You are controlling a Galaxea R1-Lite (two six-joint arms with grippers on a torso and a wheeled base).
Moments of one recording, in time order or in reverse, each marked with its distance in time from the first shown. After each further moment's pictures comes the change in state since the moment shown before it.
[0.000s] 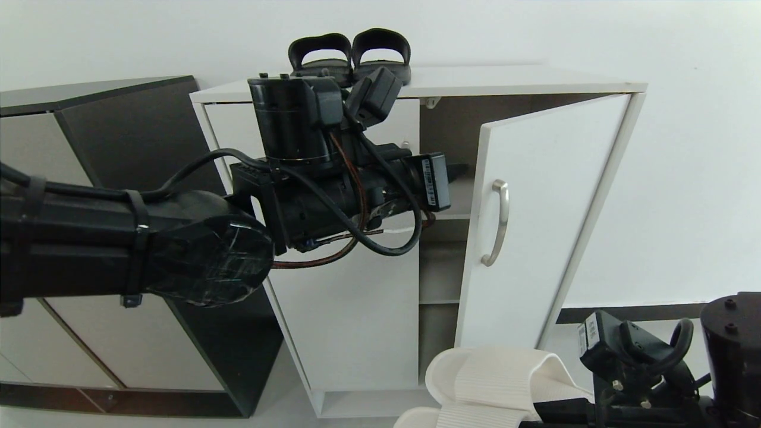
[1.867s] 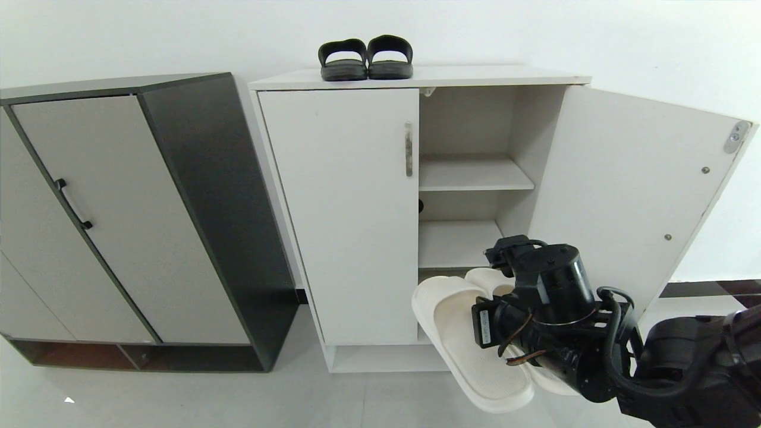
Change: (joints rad) left arm 0.576 -1.489 0.907 0.642 0.704 0.271; right arm -0.034 0.450 -0.361 -0.075 -0.749 0.313
